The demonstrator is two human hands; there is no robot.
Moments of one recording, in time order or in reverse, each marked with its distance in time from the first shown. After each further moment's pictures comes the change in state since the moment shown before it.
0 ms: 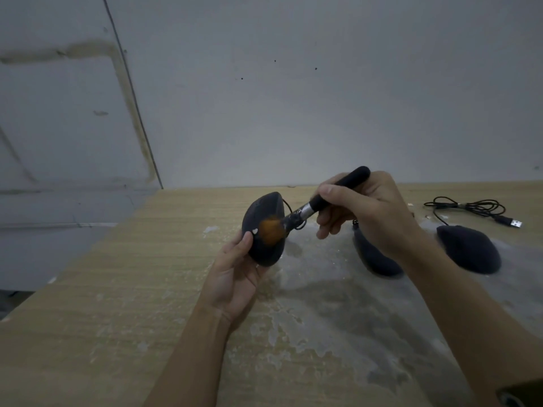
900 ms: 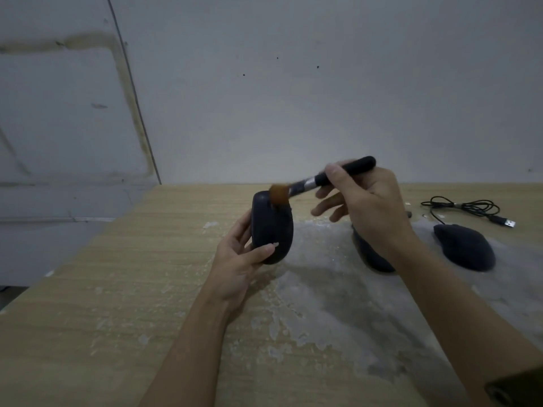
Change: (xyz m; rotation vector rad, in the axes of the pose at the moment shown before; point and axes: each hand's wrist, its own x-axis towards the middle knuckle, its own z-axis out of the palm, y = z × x) left_hand 0.002 0.003 -0.005 0.408 0.070 0.062; right_hand 0.001 0.004 0.012 -0.206 0.241 0.014
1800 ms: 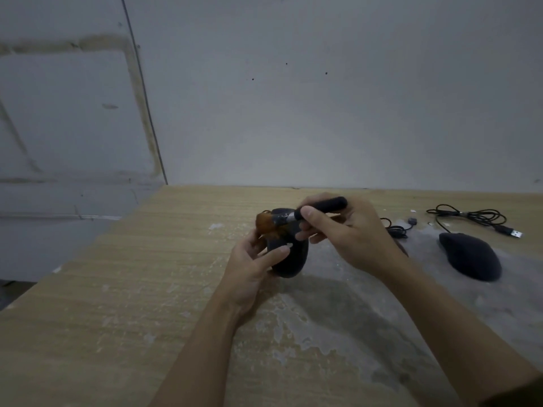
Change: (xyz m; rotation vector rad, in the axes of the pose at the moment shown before) left_hand -0.003 -0.005 0.006 0.169 0.025 -0.061; right_hand -0.011 0.011 0.012 -0.025 -0.253 0.024
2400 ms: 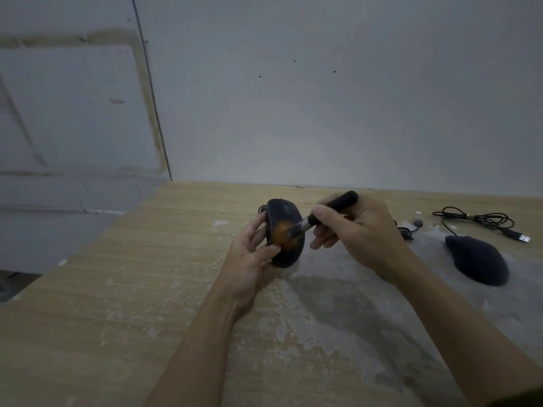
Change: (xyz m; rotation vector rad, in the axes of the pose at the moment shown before) left_hand 0.005 0.004 -0.004 -0.085 0.034 0.007; right_hand 0.001 -0.002 -0.001 -0.108 0.063 -0.034
